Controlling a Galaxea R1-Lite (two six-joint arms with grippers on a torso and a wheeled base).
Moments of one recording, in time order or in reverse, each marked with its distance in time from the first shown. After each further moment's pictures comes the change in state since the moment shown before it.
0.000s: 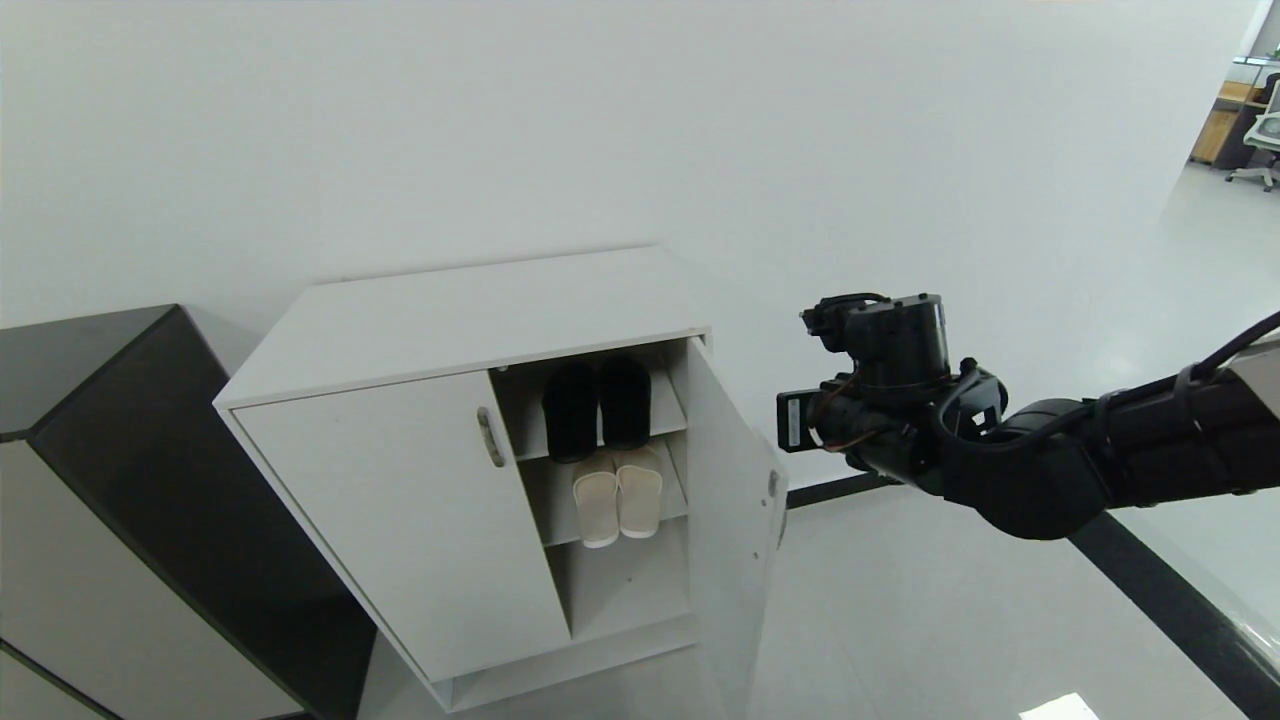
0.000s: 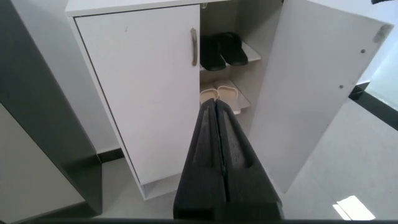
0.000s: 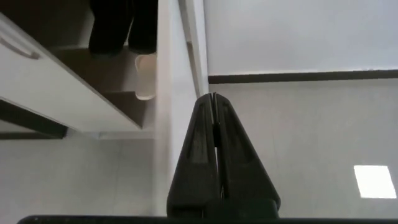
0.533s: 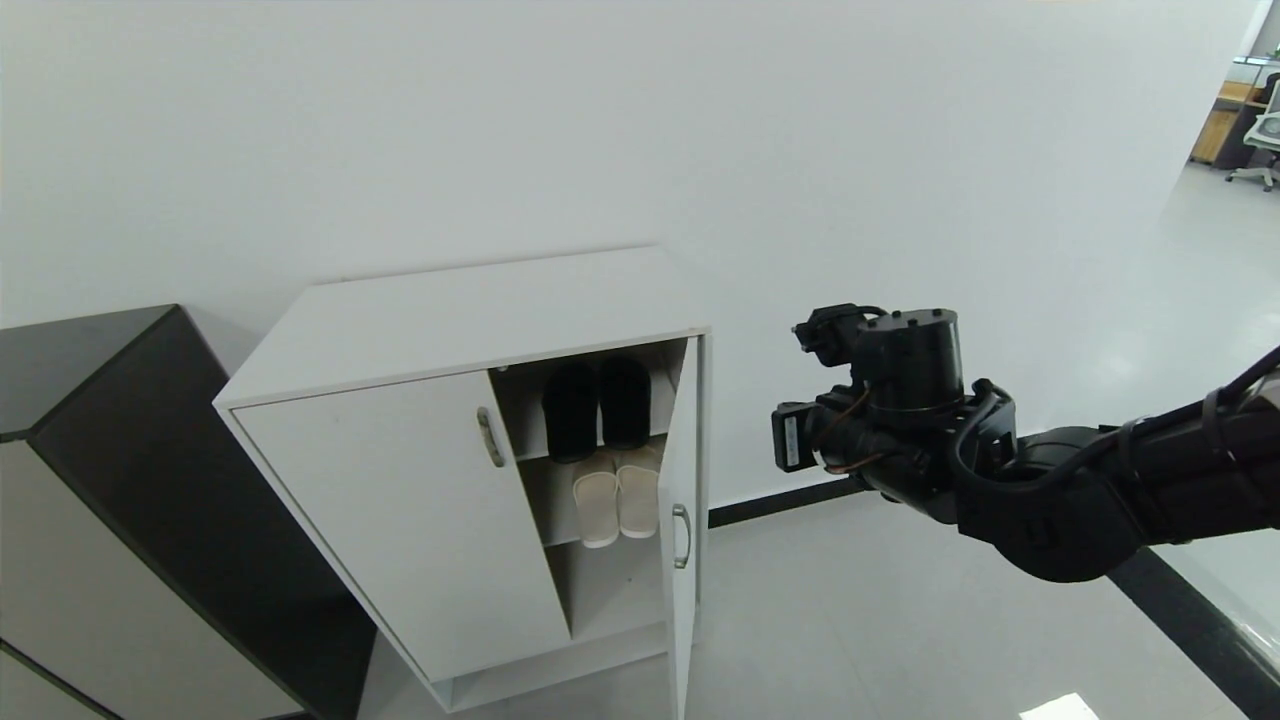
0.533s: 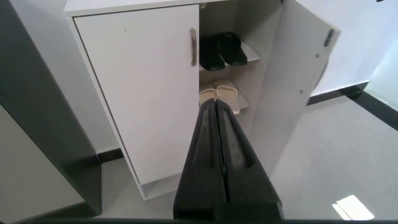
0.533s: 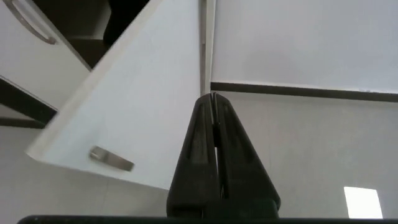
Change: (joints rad) left arm 0.000 0.000 0.000 0.000 0.000 0.000; right arm 0.039 -0.040 0.100 -0.104 0.005 -0.071
